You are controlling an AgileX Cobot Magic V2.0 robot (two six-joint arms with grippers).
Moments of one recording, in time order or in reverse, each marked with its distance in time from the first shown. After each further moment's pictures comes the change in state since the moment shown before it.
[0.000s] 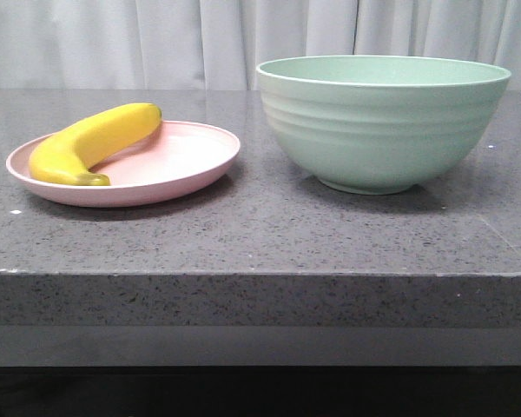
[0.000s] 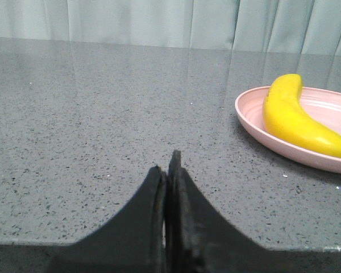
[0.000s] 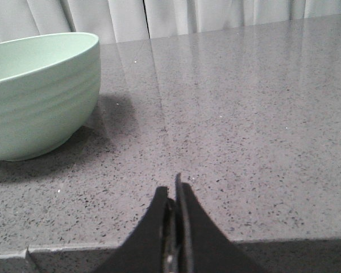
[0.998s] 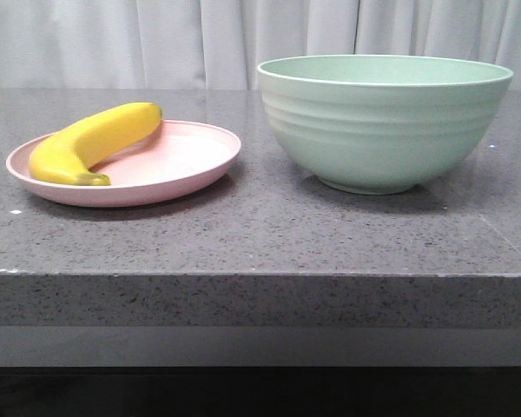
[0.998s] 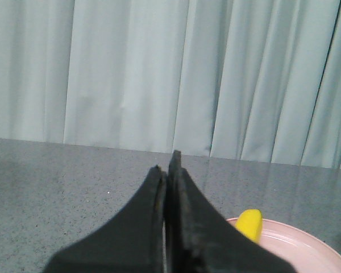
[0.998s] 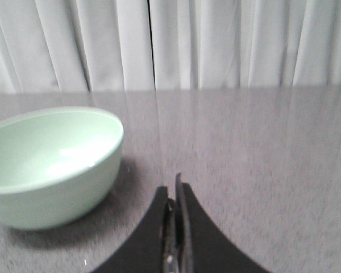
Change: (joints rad) left arm 0.000 0.118 -0.381 -0.048 0.048 -0.015; right arm 0.000 0.057 -0.413 -0.075 0.289 -0.005
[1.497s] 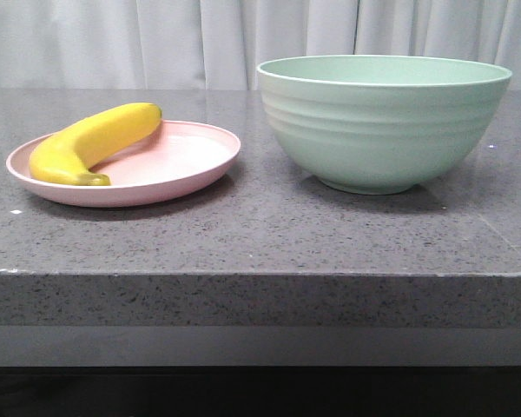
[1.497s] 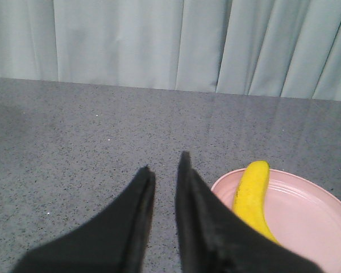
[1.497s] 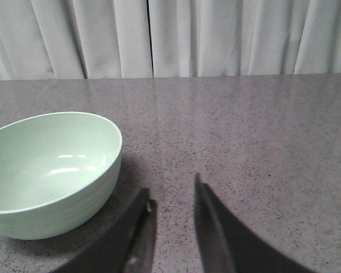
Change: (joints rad) left arm 0.000 0.298 -0.178 0.023 0.136 0.000; right arm 0.000 0.219 -0.169 -0.002 0.054 0.000
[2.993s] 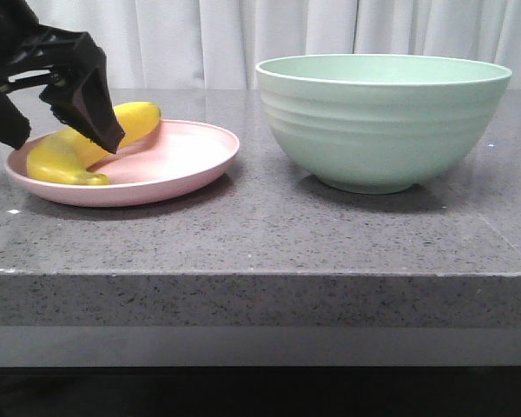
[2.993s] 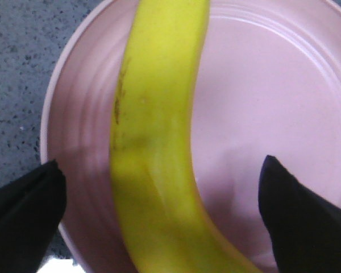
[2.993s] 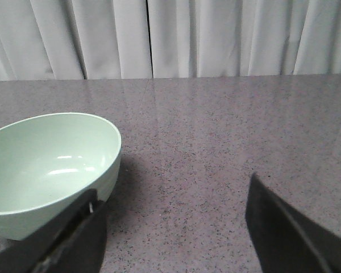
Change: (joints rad) left arm -0.286 1.112 -0.546 -0.052 0.283 0.043; right arm 0.000 0.000 -0.002 0.000 0.000 -0.002
